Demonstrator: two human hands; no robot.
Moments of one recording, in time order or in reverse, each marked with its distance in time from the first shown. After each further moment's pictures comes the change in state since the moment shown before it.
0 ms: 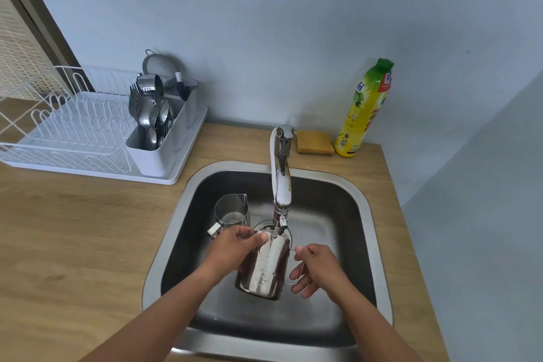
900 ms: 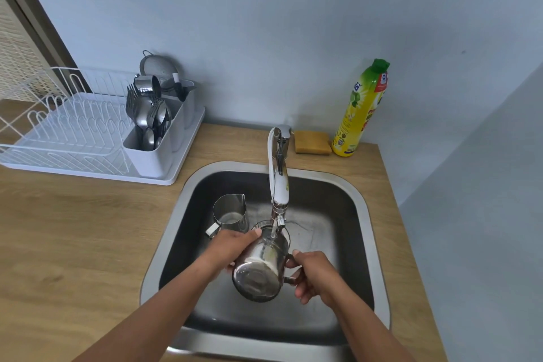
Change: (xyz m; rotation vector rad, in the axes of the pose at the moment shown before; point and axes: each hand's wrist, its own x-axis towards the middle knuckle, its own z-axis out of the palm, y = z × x) left_hand 0.004 0.005 -0.006 -0.018 -0.084 -0.129; right_hand -0.005 0.001 0.004 0.071 -0.017 0.131
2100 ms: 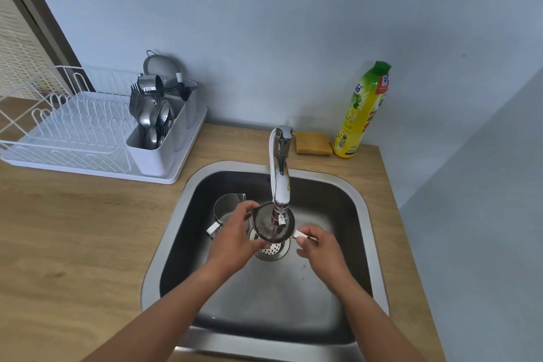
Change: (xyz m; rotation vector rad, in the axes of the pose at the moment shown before) left_hand -0.006 0.005 0.015 0.238 0.251 0.480; right_hand -0.003 -0.015 -0.010 -0.070 0.241 -0.464
